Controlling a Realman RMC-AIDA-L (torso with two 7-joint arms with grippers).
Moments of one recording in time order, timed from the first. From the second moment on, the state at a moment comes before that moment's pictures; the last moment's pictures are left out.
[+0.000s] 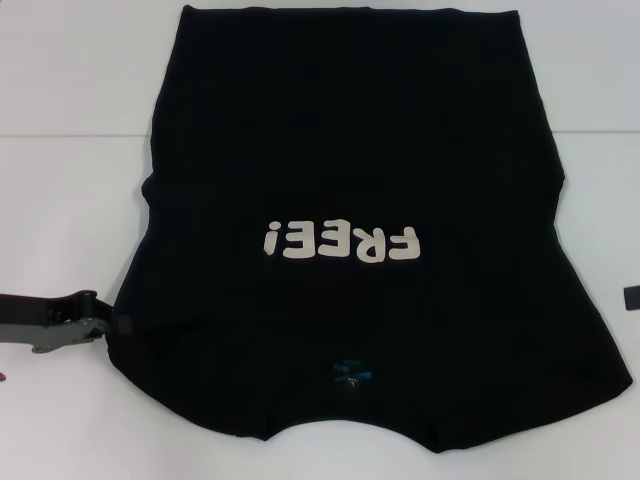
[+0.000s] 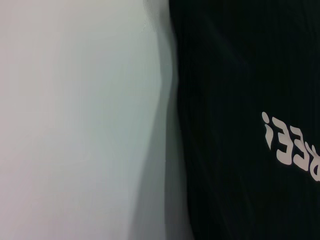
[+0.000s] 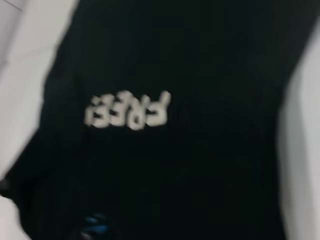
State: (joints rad) left arm -0.56 -1.93 0.65 0.60 2.35 1.37 -2.46; right arm 0.56 1.82 -0.65 -0.81 -2.35 -1.69 2.45
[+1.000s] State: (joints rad) left arm -0.57 -1.93 0.64 0.60 2.35 1.37 -2.45; right arm 0.63 1.89 -0.68 -0.75 -2.58 -1.59 2.47
